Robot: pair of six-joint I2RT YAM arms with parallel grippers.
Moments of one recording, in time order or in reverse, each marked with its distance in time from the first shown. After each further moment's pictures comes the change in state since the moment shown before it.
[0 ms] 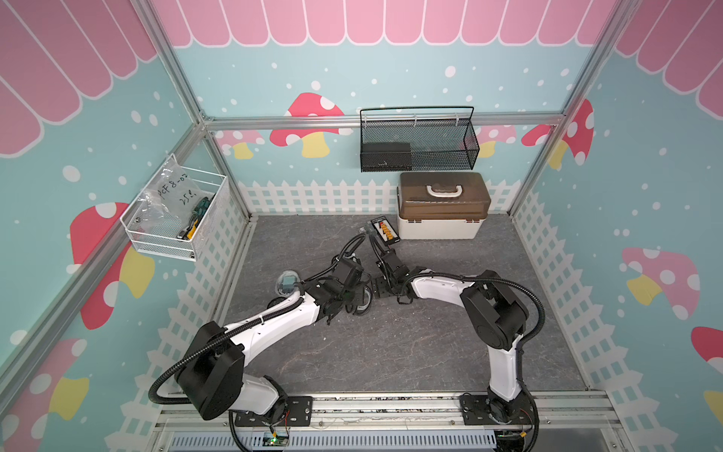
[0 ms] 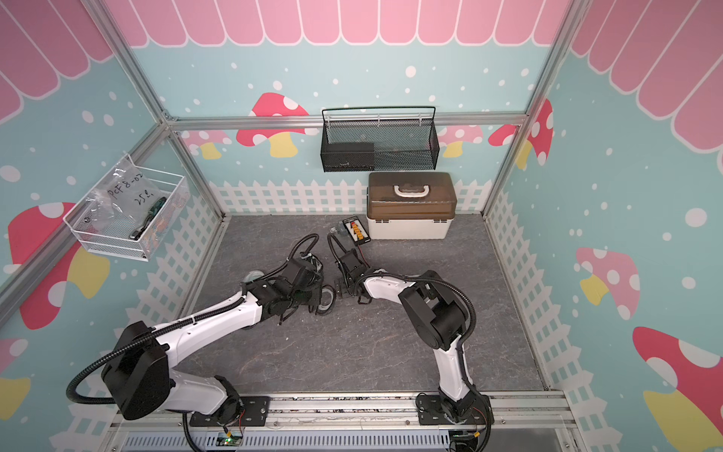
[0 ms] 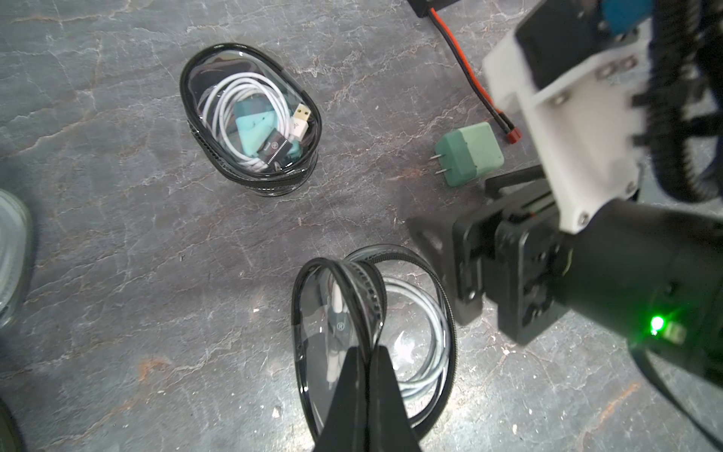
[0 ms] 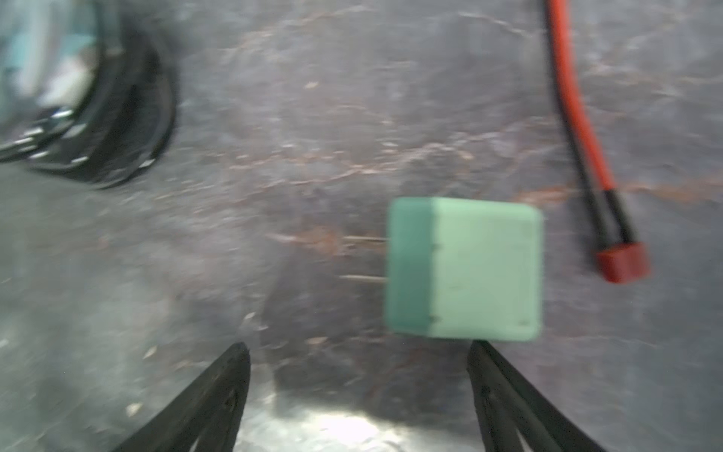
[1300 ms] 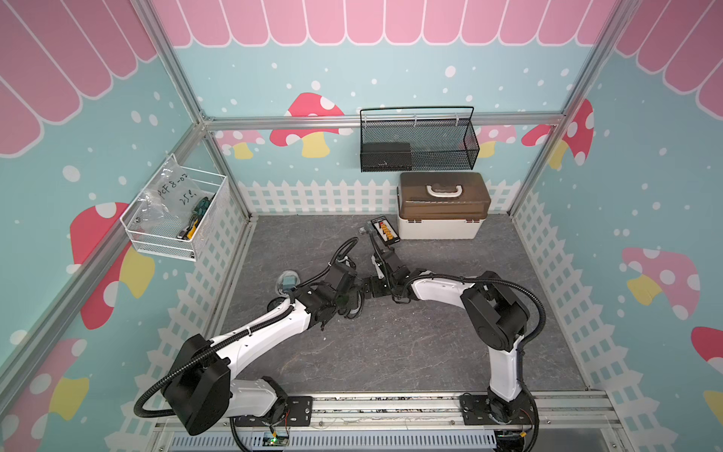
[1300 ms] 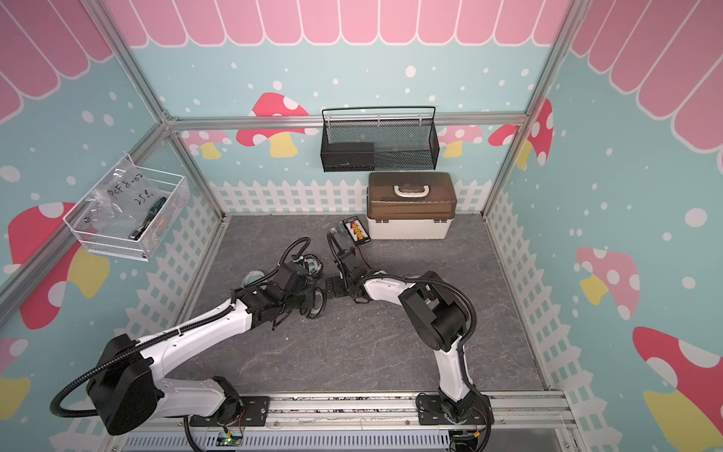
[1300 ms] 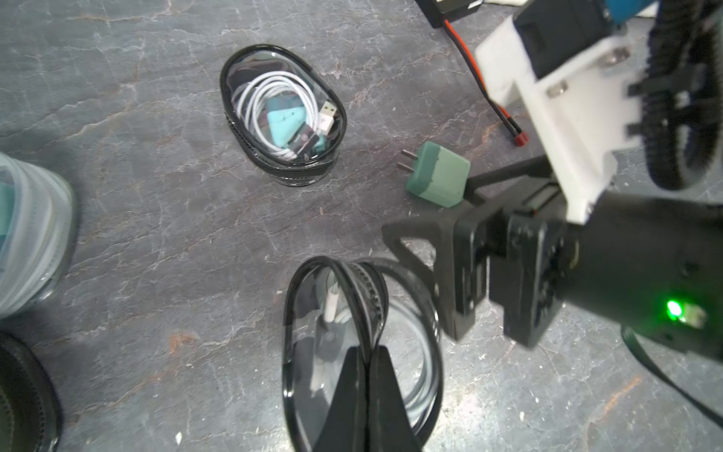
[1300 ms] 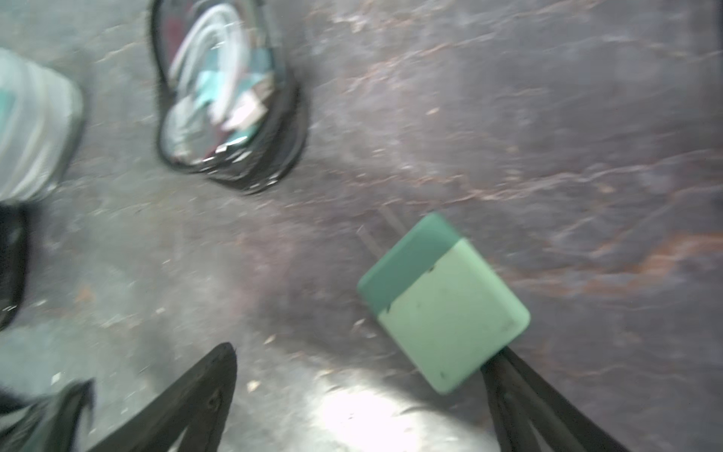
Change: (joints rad) left arm 0.007 -0.101 -0.076 -0.005 -0.031 -0.012; right arm 0.009 -0.019 -0.027 0.118 -0.171 0.037
